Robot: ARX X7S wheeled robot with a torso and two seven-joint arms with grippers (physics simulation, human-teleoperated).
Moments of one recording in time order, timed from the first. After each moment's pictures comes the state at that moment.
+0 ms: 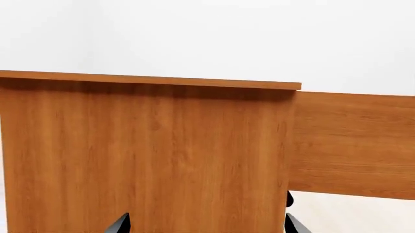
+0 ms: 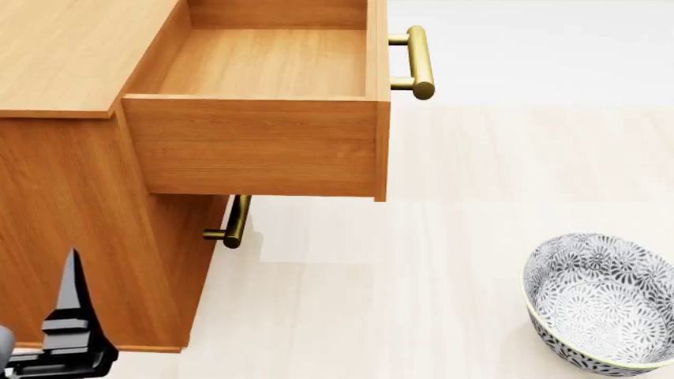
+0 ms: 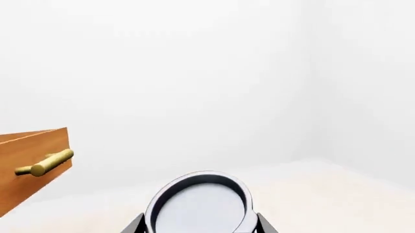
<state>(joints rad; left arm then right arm) -0.07 -0.31 0.13 0.57 -0.33 -0.34 -0.39 -0.27 0.52 0.76 -0.68 0.84 0.40 0.07</state>
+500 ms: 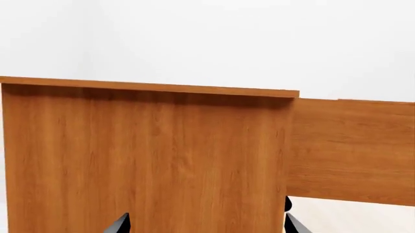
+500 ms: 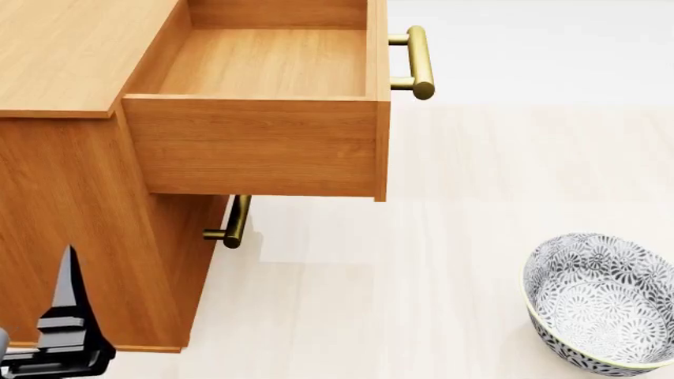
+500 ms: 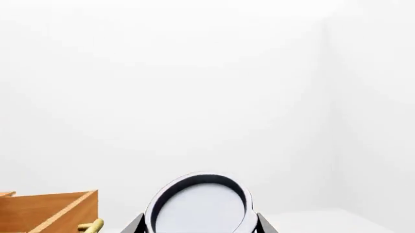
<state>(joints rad) -0.08 -0.32 0.13 0.60 -0.35 -0.35 -0.40 -0.07 0.89 0.86 -0.82 1.27 0.59 0.43</state>
